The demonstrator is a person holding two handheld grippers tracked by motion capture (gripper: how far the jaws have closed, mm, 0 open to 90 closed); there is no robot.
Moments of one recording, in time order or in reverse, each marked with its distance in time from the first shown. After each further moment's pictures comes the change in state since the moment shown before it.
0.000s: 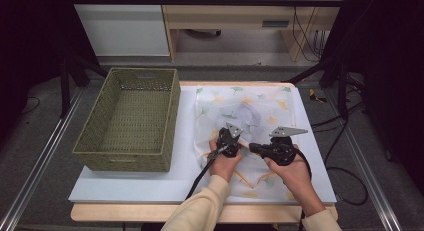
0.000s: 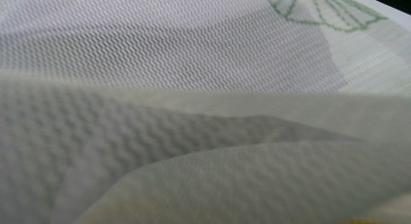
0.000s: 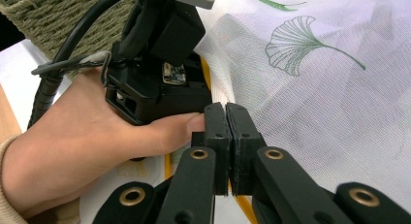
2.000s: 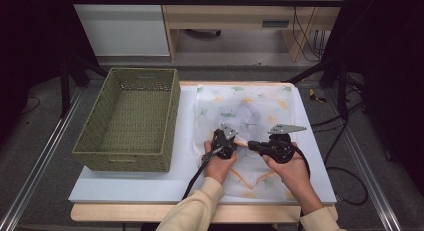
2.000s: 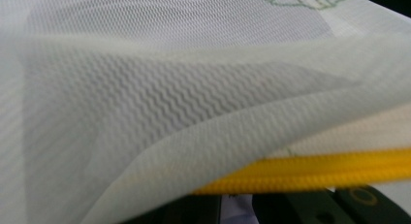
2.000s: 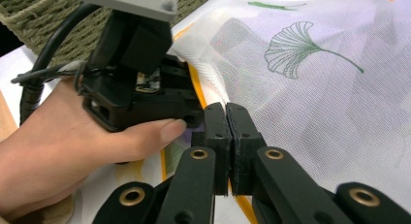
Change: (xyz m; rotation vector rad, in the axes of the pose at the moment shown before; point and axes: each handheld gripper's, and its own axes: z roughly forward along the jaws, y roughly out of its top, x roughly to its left) left arm 0.009 -0.006 -0.020 -0.010 -0.020 0.013; right arm 0.003 0.009 0.002 0.000 -0.008 0.014
